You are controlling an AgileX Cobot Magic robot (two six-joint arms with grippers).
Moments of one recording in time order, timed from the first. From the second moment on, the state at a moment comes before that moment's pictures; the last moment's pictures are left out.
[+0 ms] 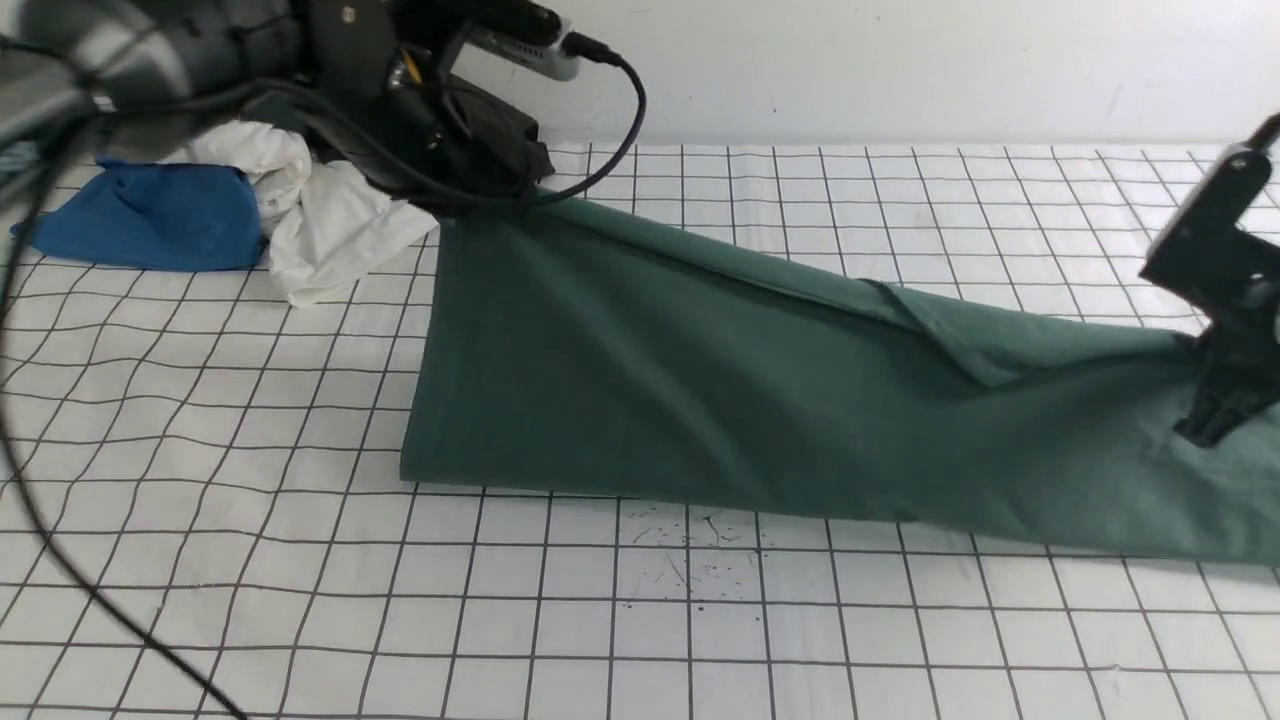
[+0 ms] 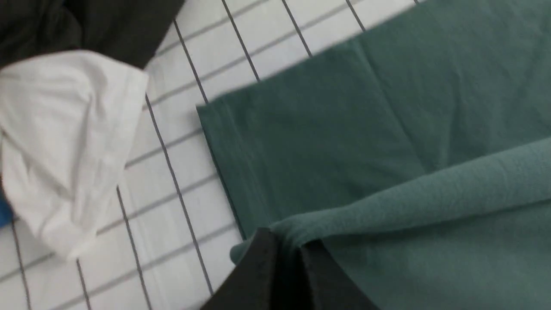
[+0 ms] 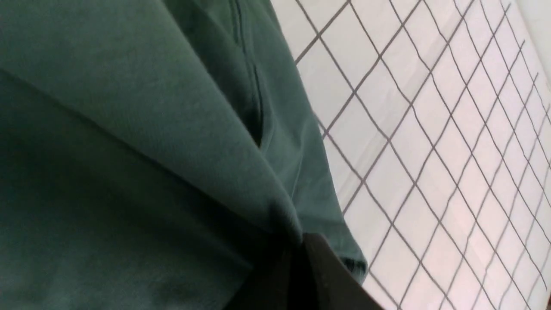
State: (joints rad) right arm -0.03 1.74 -1.05 -0.63 0.36 -0.35; left arm -0.29 2.00 -1.80 0.05 0.78 0.12
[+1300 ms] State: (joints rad) right arm 0.15 2.32 -1.77 0.18 0.55 -0.60; left arm -0.33 2.51 -2.49 -0.15 1.24 0.17
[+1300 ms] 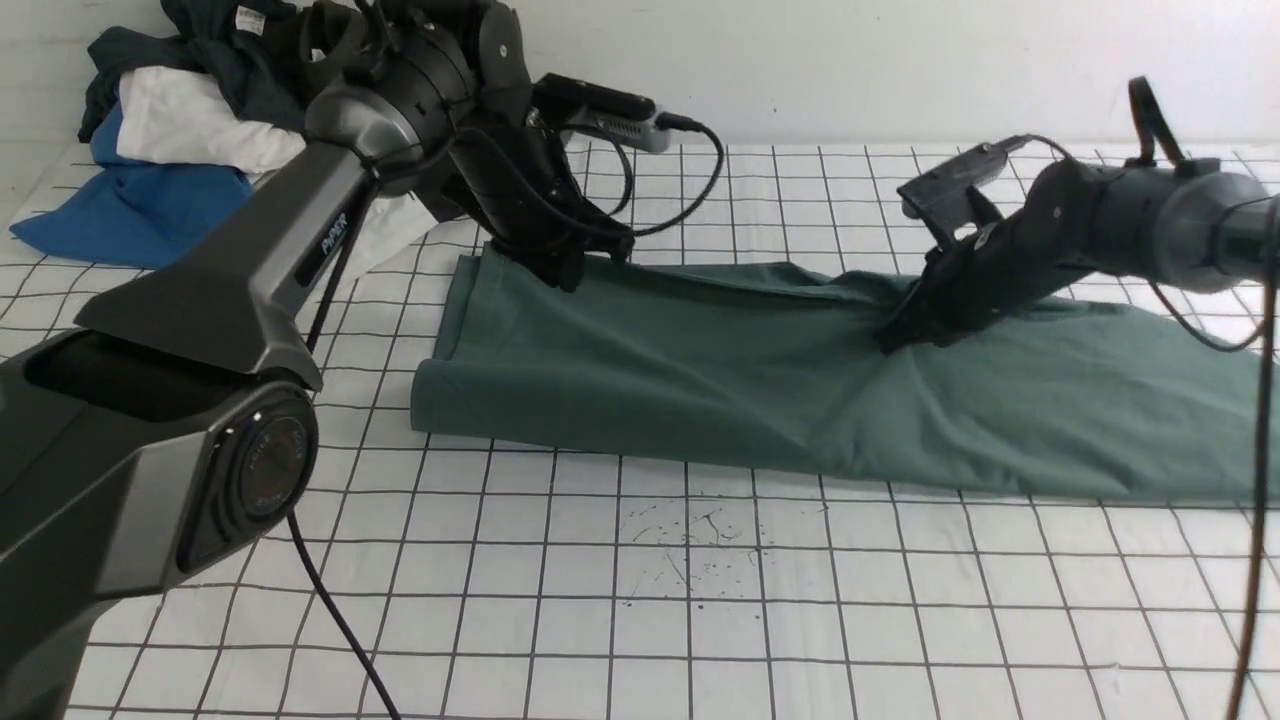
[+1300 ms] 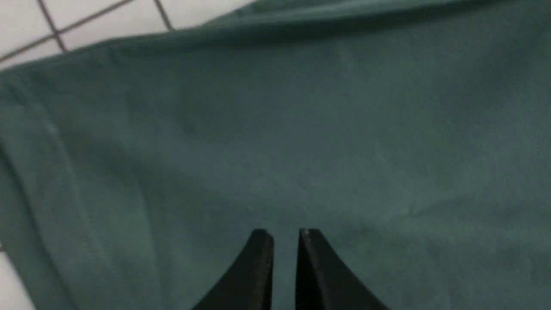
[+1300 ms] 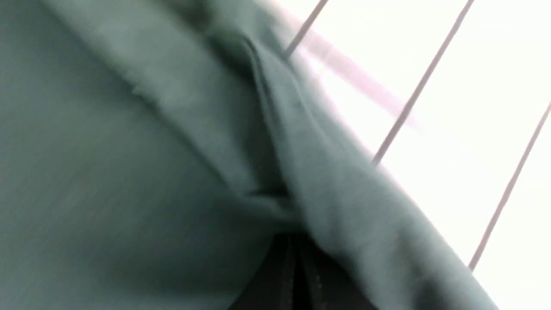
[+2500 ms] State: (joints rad) right arm -0.36 2.01 -1.51 0.37 1.09 -0.38; left arm -0.16 2.14 -1.78 -0.04 1.21 0.25
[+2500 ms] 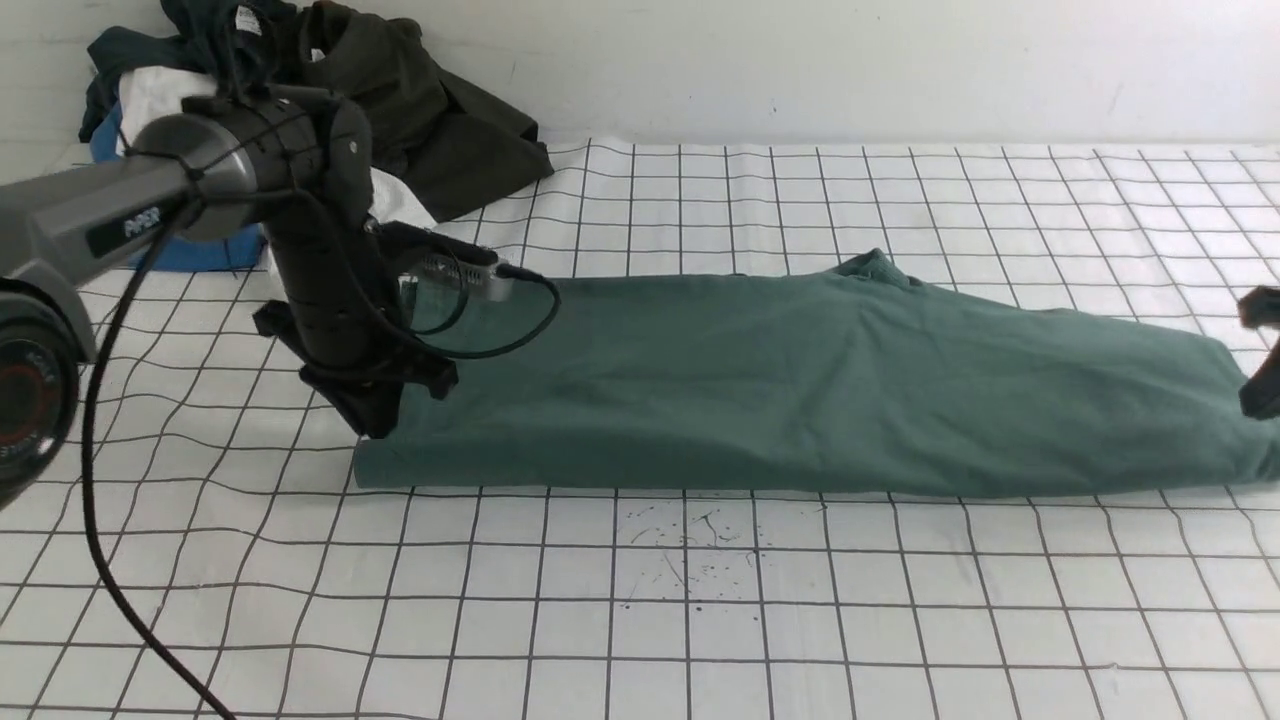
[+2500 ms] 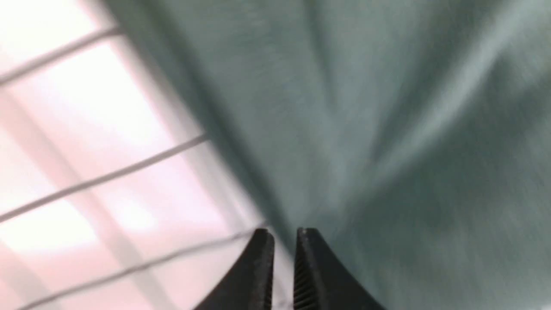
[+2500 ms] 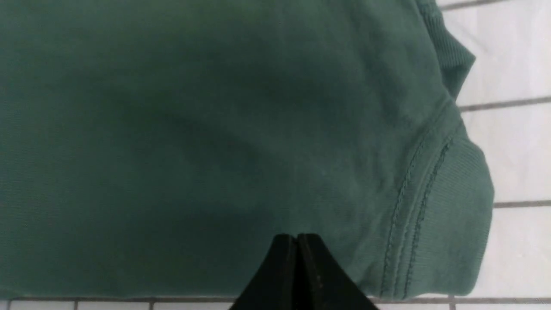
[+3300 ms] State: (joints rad) right arm -0.37 2.13 -1.51 0.35 0.95 -0.24; left arm -0.15 0.92 -1.29 -0.05 0.98 0.26
